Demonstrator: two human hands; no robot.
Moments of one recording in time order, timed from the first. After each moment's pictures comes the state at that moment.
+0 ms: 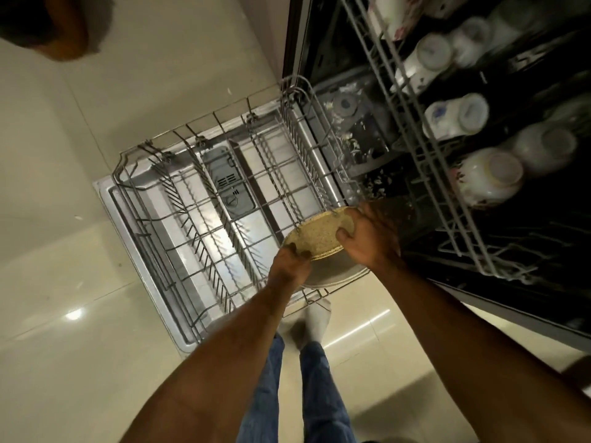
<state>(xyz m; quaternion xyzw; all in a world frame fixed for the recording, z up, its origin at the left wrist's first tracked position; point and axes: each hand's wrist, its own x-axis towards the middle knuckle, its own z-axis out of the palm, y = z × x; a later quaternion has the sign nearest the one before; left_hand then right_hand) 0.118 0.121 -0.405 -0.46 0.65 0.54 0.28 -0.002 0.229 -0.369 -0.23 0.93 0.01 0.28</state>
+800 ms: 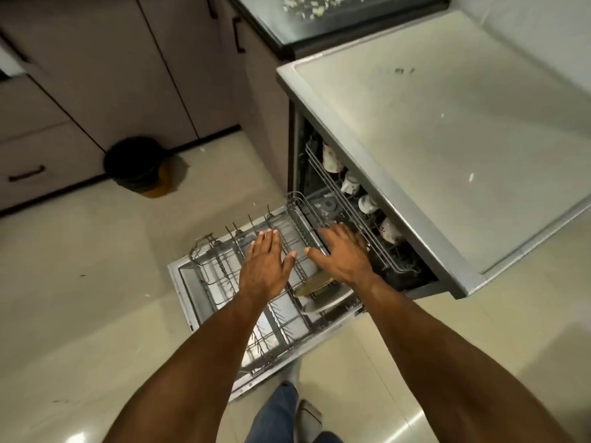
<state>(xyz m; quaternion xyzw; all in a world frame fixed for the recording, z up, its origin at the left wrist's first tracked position) 0.180 0.073 -0.139 -0.23 0.94 0.20 0.12 0.068 0.217 -0.123 -0.26 0.92 -0.14 0.24</state>
